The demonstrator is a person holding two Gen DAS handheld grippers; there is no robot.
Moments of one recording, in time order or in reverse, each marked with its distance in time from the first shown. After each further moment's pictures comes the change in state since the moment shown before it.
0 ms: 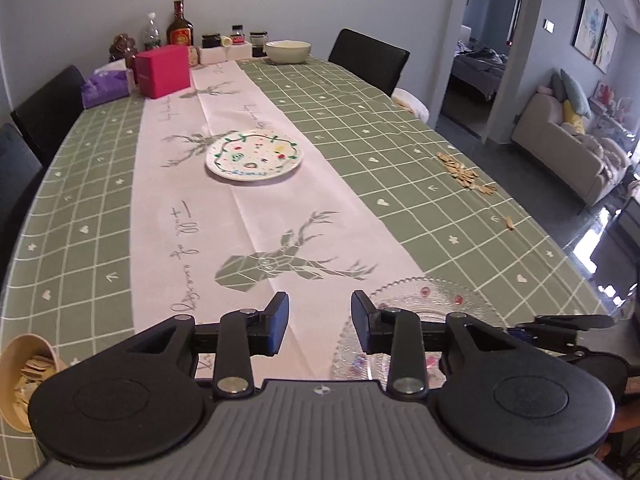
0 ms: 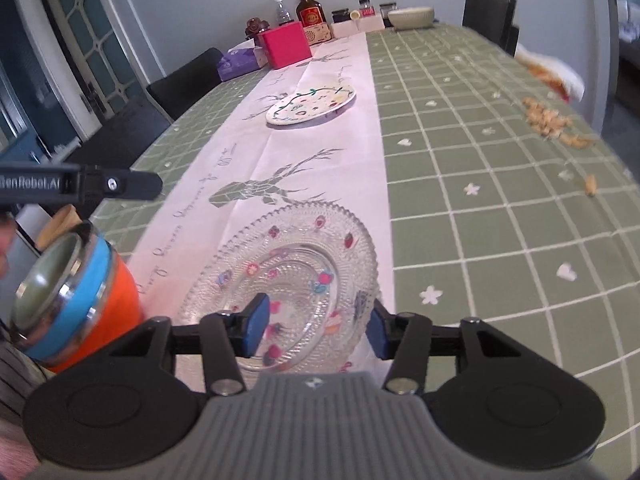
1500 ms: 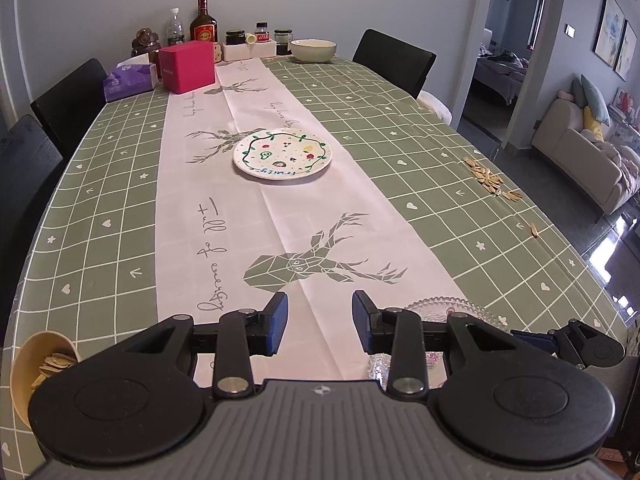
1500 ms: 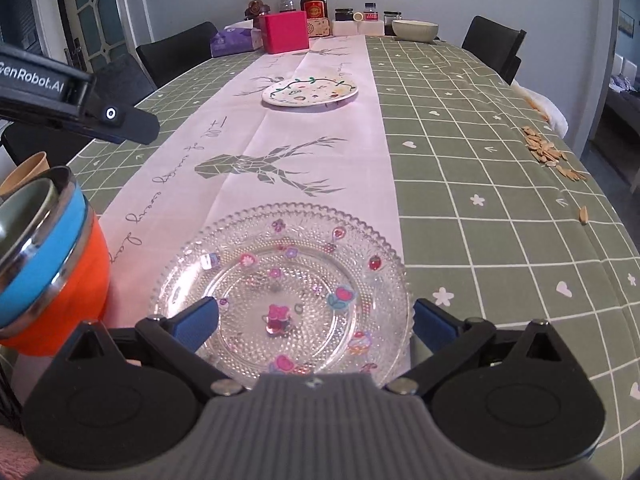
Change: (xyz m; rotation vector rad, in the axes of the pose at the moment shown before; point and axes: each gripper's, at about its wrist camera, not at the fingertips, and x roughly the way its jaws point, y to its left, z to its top) left arm 0.002 0.015 0.002 -0.033 0.003 0.069; right arm 0.024 0.049 -0.021 -0.225 0.003 -0.214
